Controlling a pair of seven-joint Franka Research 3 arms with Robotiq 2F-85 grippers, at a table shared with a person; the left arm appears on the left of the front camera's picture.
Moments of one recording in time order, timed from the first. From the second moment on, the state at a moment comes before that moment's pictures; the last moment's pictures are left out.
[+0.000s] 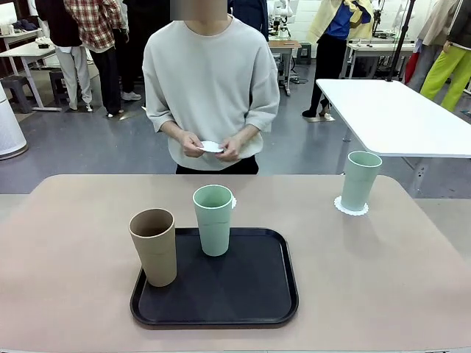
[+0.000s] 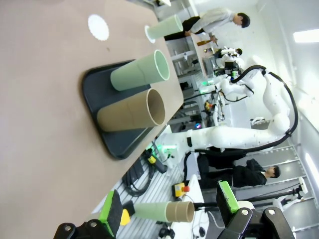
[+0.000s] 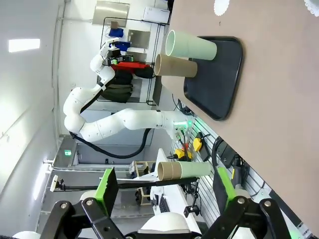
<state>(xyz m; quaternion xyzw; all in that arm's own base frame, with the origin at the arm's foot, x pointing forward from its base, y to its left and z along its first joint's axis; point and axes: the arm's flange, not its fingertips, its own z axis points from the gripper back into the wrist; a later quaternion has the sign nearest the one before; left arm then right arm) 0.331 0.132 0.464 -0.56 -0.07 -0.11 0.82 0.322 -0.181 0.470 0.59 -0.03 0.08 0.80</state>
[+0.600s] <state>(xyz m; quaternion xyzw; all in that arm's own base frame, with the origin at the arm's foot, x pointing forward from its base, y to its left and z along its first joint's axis) 0.331 0.132 0.464 -0.56 -0.07 -0.11 0.82 0.322 -0.181 0.470 0.59 -0.03 0.08 0.80</state>
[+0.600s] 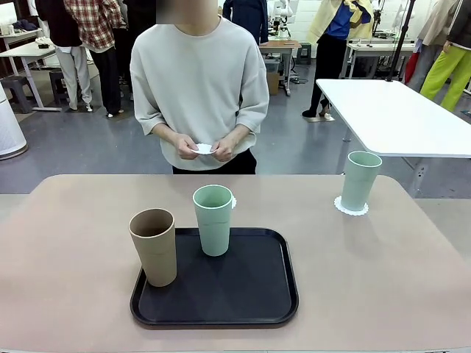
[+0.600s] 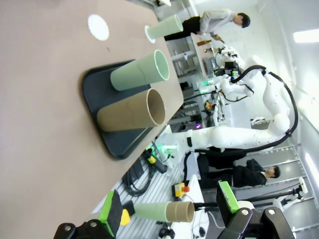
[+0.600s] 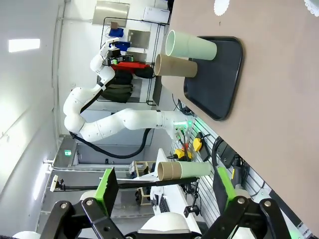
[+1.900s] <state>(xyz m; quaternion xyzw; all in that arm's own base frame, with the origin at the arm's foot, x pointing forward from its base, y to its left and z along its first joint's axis) 0.331 0.132 0.464 -0.56 -0.07 -0.11 0.82 0.322 -0.181 0.470 0.59 -0.03 0.08 0.80</state>
